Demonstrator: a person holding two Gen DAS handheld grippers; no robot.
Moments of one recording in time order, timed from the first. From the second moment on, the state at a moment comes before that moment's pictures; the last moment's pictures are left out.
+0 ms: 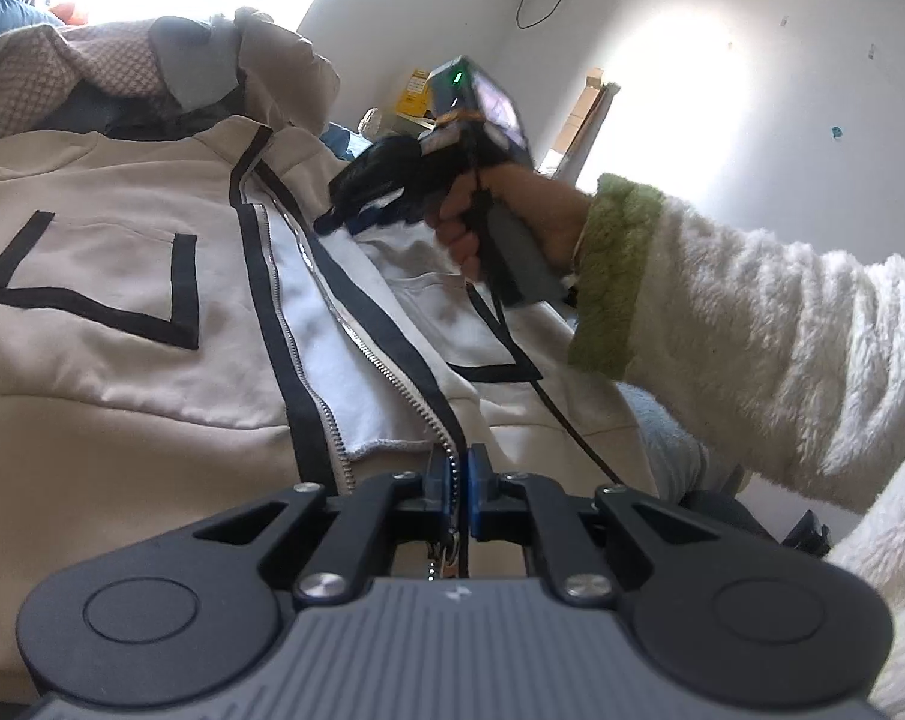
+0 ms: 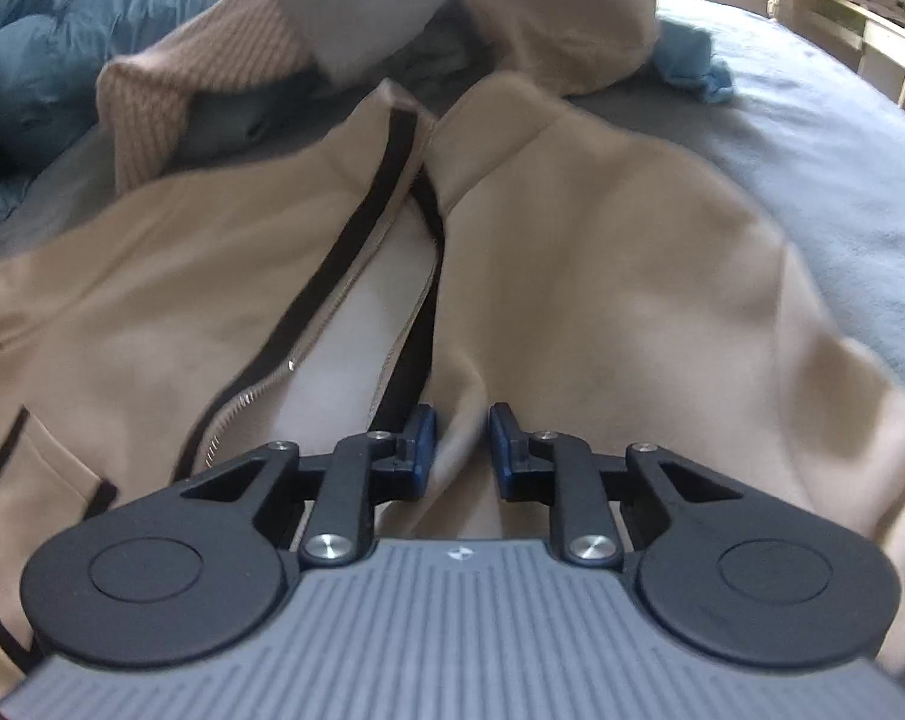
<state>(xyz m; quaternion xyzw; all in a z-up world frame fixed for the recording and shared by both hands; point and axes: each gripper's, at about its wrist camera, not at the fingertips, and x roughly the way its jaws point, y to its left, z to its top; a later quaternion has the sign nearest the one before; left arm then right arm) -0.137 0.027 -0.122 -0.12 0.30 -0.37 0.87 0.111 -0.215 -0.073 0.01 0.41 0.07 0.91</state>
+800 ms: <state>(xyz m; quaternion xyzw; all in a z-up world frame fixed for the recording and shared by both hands) -0.144 0.028 -0.121 -0.12 0.30 -0.36 0.88 0.121 -0.169 -0.082 -0.06 0.44 0.11 0.89</state>
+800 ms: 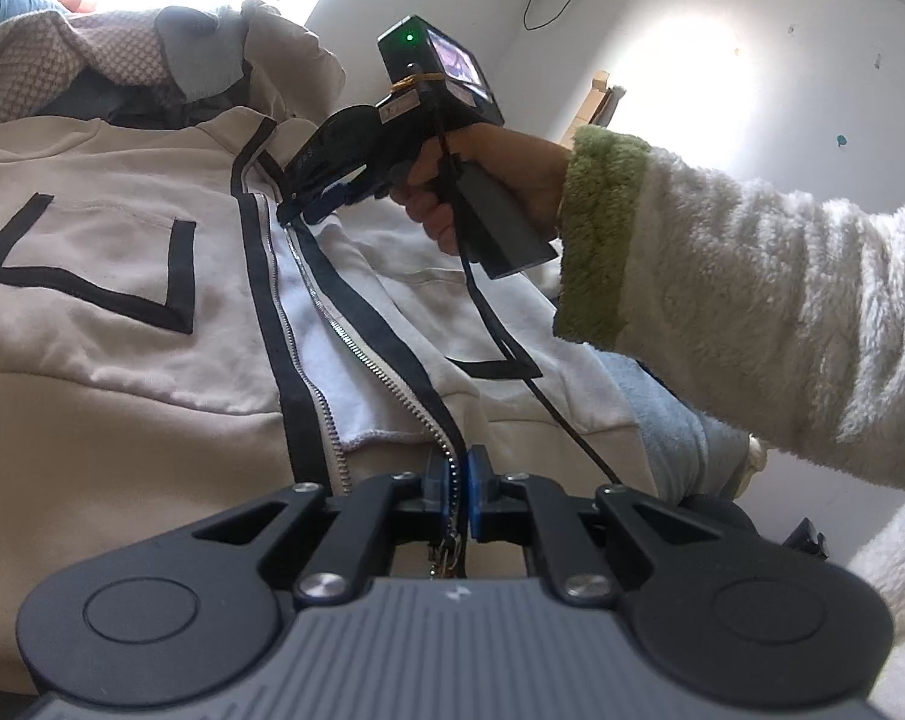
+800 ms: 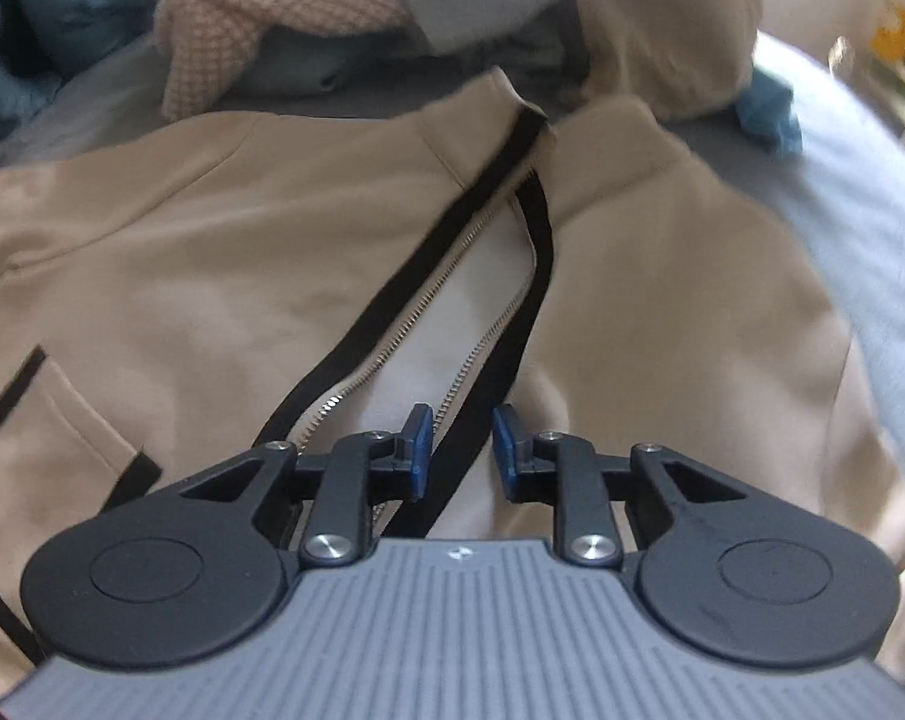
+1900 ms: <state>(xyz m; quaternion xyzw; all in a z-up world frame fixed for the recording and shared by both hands) -0.154 -0.002 -0.099 -0.09 0.25 -0.38 0.89 0.133 -0.189 -0.071 -0.01 0.48 0.08 0.87</state>
